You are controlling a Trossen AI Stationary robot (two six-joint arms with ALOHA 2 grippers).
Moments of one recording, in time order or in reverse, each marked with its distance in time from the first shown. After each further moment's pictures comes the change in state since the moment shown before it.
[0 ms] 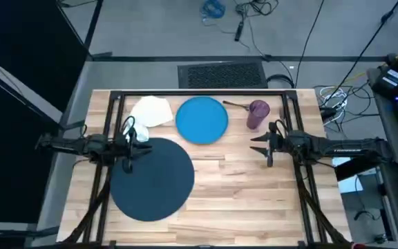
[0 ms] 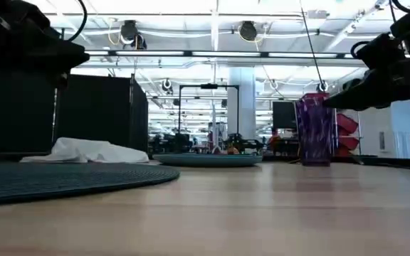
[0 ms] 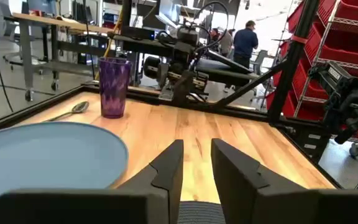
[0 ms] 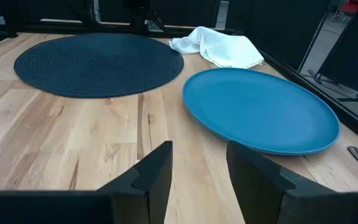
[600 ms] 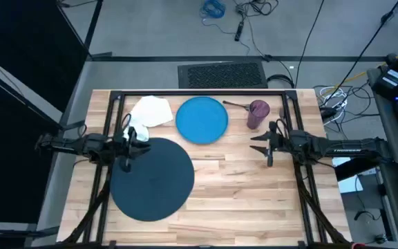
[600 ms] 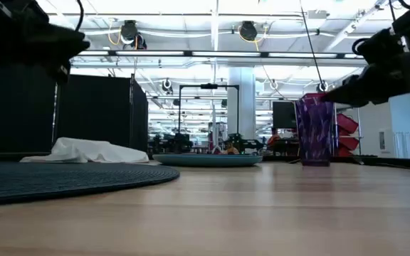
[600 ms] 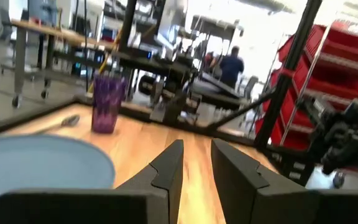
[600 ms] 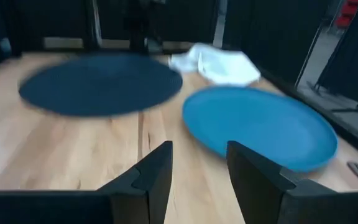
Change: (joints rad) left arm 0.000 0.000 -0.001 0.148 -0.003 -0.070; right arm 0.000 0.000 0.000 0.133 0.000 0.056
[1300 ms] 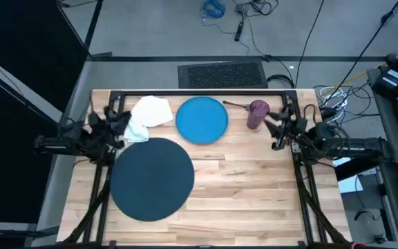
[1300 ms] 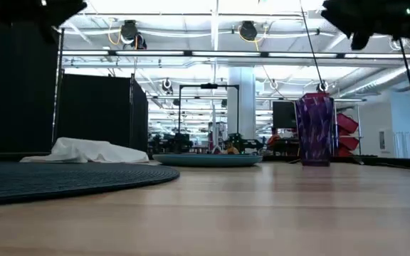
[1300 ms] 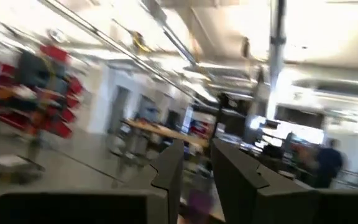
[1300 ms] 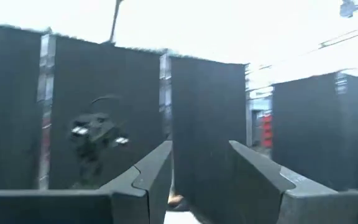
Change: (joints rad) left arm 0.109 0.073 0.261 0.159 -0.374 0.284; right arm -0.042 0.054 0.206 0.425 0.187 -0.109
